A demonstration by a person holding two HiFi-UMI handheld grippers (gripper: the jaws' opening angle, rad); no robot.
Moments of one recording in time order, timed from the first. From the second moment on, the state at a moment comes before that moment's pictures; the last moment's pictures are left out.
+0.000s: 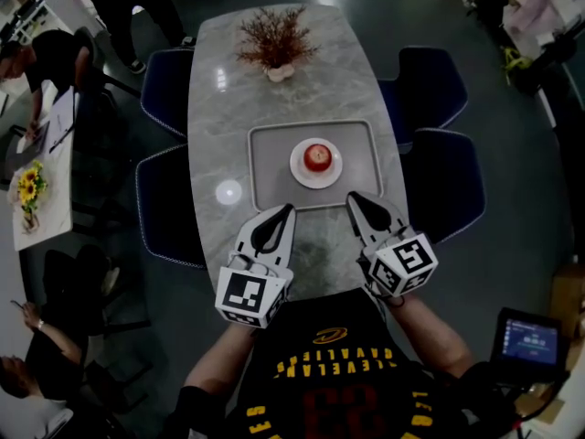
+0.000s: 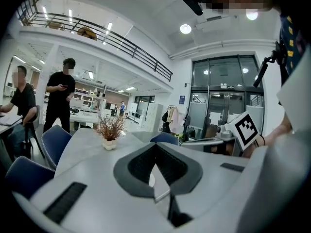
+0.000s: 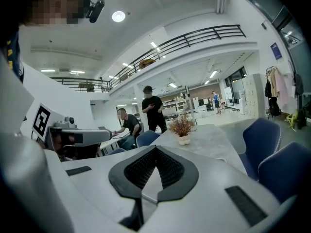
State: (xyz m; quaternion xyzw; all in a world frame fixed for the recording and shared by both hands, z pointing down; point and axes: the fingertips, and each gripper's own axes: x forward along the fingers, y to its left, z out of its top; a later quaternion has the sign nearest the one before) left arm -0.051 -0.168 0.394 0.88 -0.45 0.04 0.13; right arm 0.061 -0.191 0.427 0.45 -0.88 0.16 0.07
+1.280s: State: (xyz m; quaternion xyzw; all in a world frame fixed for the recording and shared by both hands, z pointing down) left arm -0.045 -0.137 0.347 0.90 -0.43 0.00 0.09; right arm 0.037 -0.154 0.359 0.44 -0.90 0.03 0.04
